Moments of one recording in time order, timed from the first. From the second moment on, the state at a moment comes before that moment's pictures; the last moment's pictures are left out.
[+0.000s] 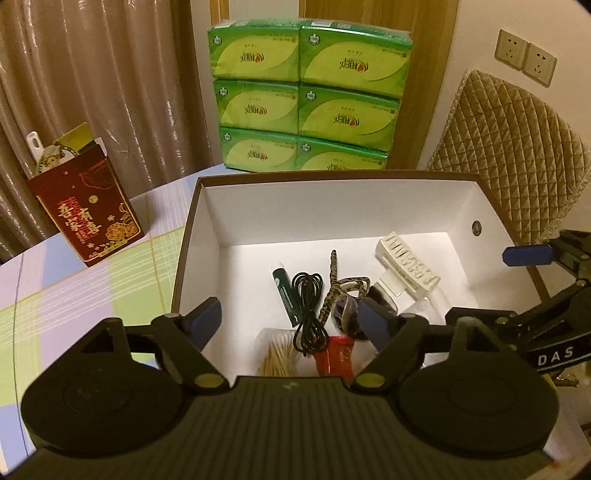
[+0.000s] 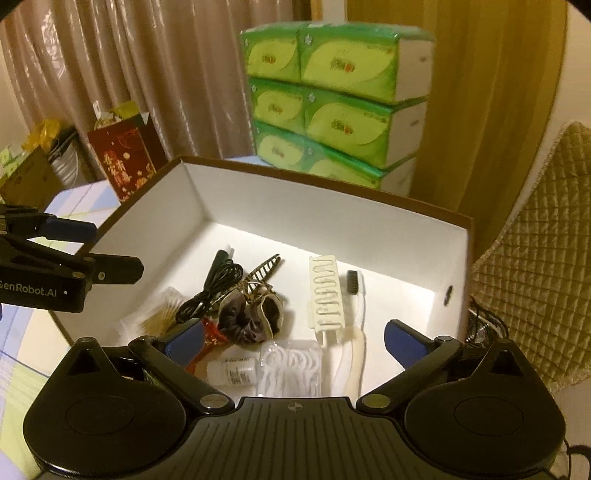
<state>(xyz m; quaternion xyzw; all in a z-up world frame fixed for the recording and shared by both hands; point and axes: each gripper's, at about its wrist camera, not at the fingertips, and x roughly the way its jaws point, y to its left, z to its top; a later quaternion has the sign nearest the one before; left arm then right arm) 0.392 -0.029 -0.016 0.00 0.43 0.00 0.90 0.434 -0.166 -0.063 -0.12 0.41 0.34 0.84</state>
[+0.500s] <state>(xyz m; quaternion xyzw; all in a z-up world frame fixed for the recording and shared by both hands) 0.334 -0.061 0.010 0.04 0.40 0.04 0.92 0.383 -0.199 -0.038 -0.10 0.36 0.30 0.88</state>
